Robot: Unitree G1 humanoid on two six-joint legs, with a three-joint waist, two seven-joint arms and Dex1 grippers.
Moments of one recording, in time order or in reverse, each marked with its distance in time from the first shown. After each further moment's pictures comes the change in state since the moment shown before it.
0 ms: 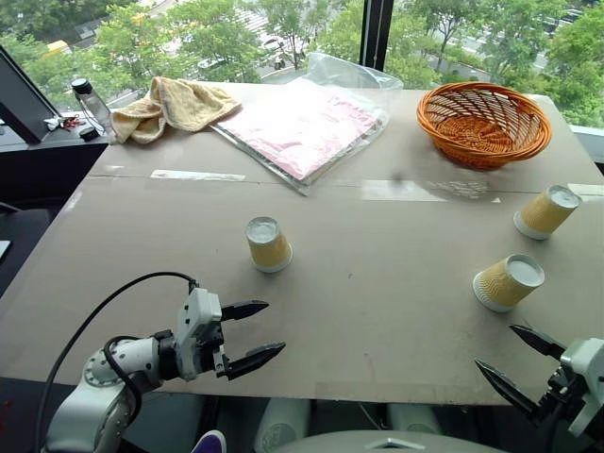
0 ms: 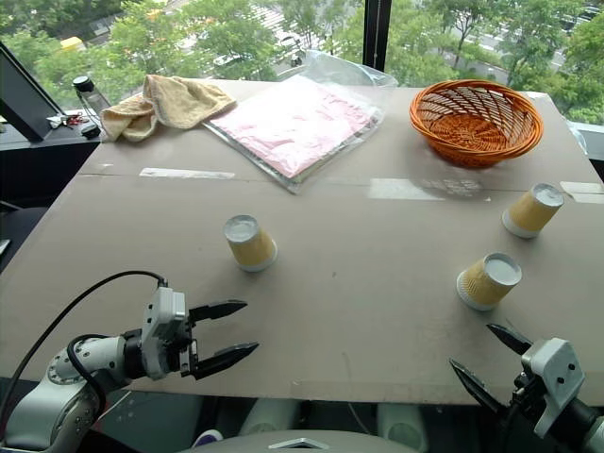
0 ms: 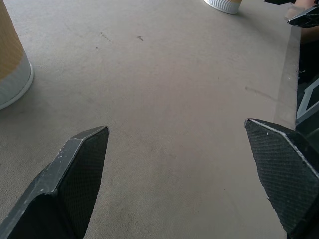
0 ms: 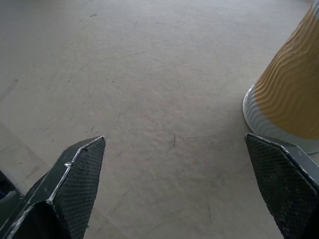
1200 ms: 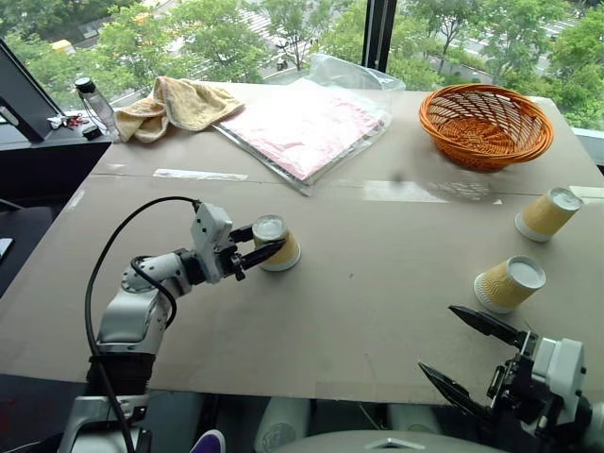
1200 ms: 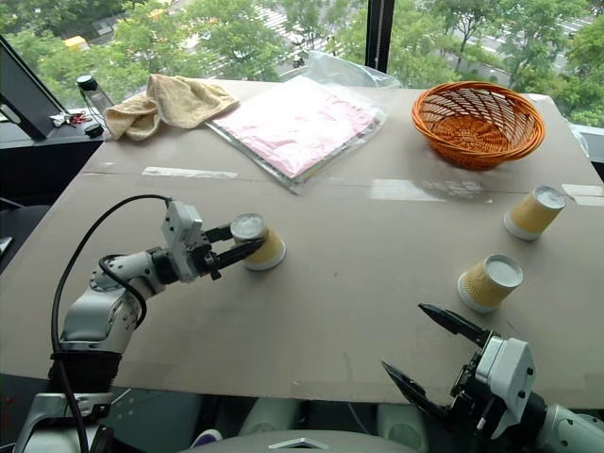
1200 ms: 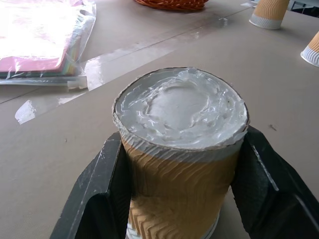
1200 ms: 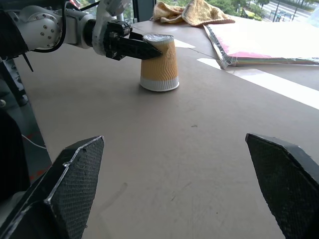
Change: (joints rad) left arm -0.581 -0.098 -0.077 0.378 0.093 0.016 0.066; right arm -0.020 0.003 0.248 -0.252 0.050 -0.115 -0.012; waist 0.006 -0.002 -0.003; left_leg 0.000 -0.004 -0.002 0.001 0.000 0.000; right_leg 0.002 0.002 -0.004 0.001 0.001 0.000
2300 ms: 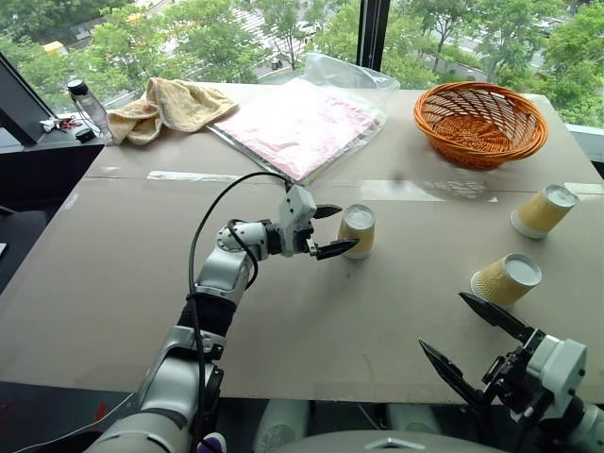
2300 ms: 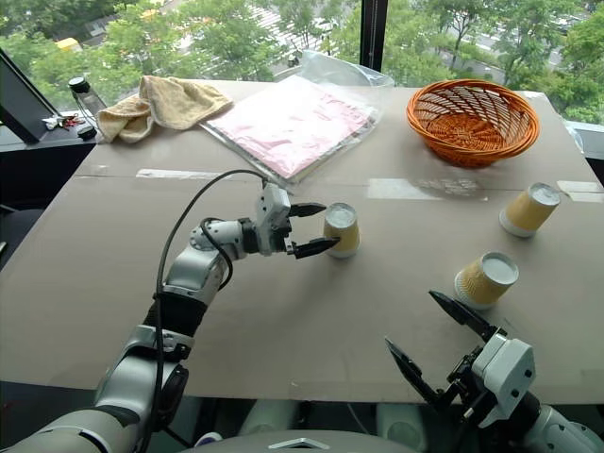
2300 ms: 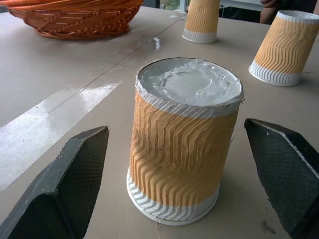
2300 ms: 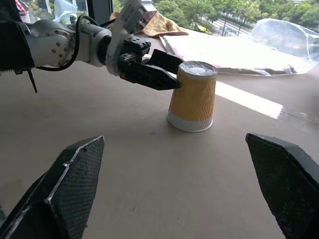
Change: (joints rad) left arm -0.304 -0.210 -0.189 0.229 0.153 -0.109 -0.051; right arm 0.003 0.086 0.023 0.025 -0.116 -0.088 -0.162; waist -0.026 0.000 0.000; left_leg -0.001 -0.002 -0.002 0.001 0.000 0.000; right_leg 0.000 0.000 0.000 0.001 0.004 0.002
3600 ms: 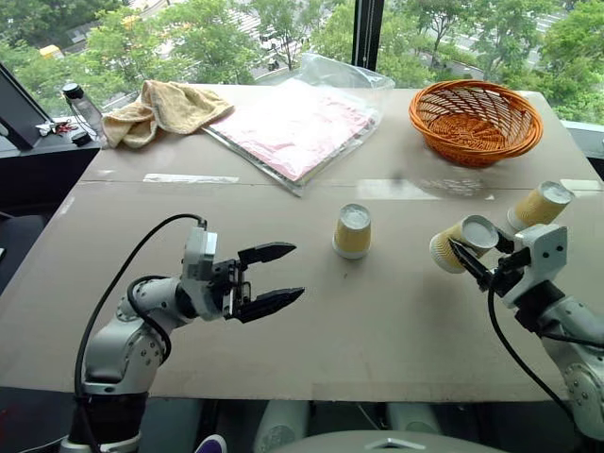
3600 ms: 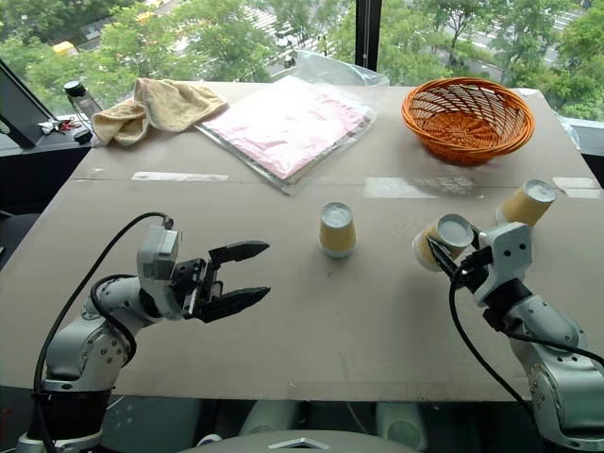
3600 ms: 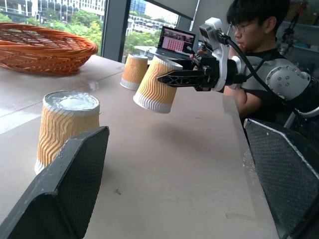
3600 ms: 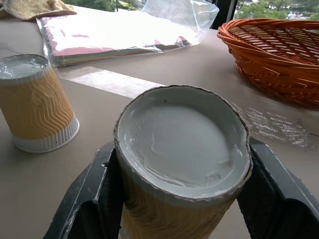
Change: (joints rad) left arm 0.539 0.200 0.303 -0.527 -0.454 0.213 -0.145; right arm -0.772 -0.057 0.002 0.277 0.025 0.587 -0.289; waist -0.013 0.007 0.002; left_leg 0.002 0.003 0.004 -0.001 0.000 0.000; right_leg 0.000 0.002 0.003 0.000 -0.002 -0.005
